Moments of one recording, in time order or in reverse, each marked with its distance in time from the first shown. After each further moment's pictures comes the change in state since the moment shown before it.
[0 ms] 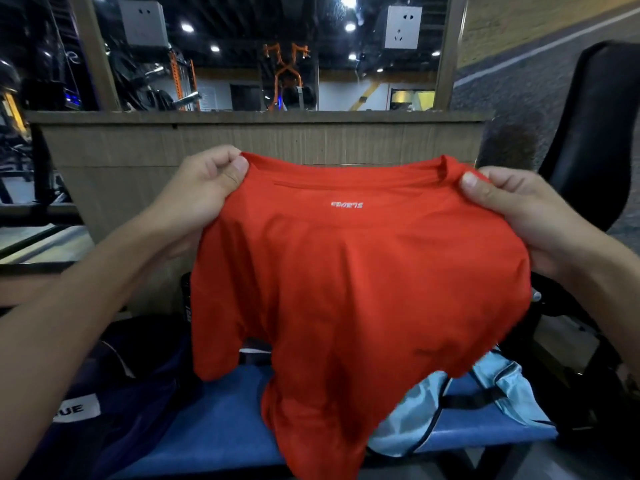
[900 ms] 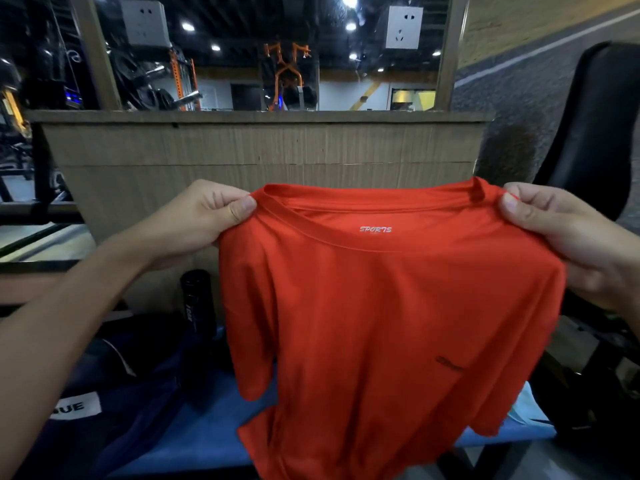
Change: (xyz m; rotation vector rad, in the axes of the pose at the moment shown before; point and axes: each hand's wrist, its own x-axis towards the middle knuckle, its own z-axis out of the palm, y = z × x) left_hand -0.017 -0.014 -0.017 0.019 -0.327 -0.106; right_hand -0.021 -0.001 -0.030 0.041 -0.037 0.110
